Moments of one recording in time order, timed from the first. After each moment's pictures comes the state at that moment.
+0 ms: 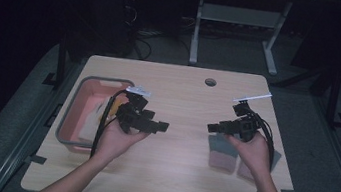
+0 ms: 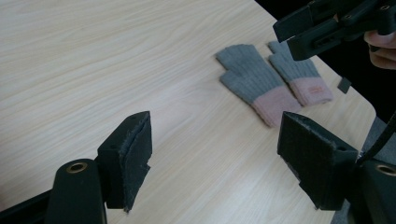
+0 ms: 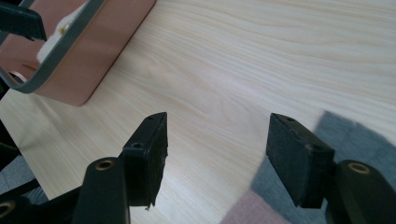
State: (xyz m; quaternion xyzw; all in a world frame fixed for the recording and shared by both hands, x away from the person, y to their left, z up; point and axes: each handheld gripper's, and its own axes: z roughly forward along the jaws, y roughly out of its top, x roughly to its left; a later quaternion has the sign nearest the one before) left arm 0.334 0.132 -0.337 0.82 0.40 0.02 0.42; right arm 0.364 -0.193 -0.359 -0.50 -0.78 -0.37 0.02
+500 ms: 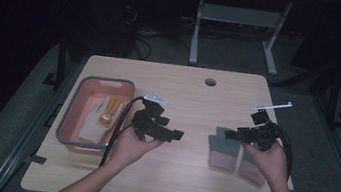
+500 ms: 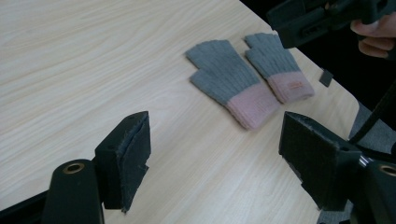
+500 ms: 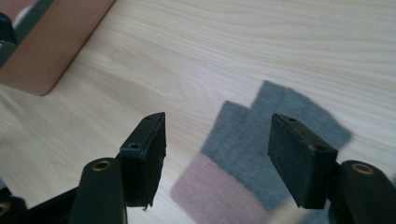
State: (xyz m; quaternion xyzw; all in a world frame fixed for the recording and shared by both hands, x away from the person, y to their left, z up) left arm 0.324 0.094 -0.346 0.83 0.37 0.01 0.42; right arm 0.345 -0.236 -0.364 -0.52 -0.78 -0.35 -0.02
